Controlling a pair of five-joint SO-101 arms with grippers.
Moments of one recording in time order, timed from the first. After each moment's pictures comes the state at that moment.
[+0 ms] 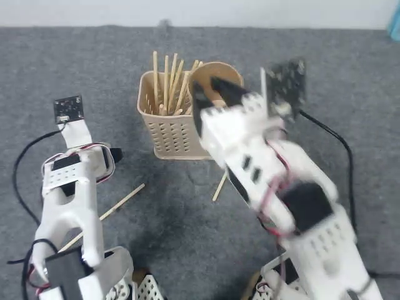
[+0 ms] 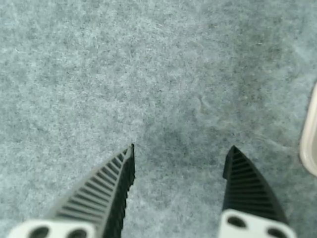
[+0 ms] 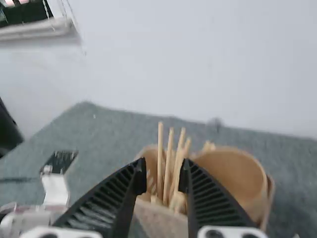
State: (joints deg) left arm -26.1 -15.3 54.5 37.9 -0.4; right arm -36.2 -49.7 22.4 50.4 -14.2
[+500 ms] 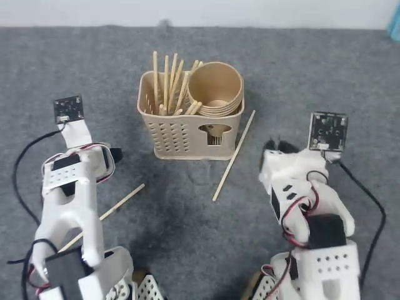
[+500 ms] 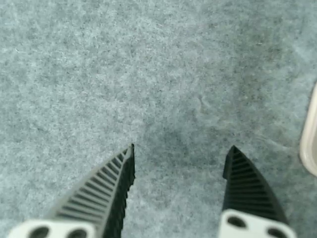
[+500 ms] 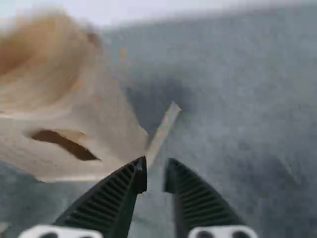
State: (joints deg) left arm -26.1 -15.3 54.5 37.9 -0.4; right arm -11.2 -70.1 58.7 57.8 -14.2
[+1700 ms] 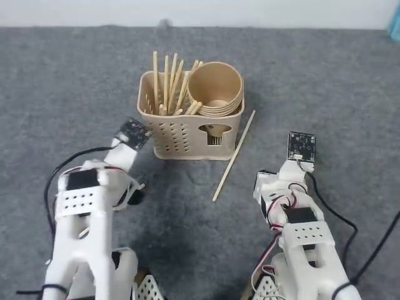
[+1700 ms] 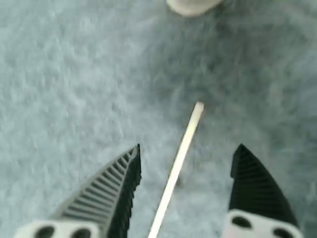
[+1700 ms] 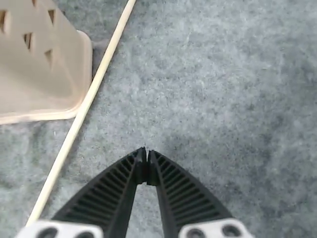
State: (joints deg) left arm -14.4 -38.2 61.8 63.2 -34.1; right arm -10.6 -50.1 84.7 24.2 -14.2
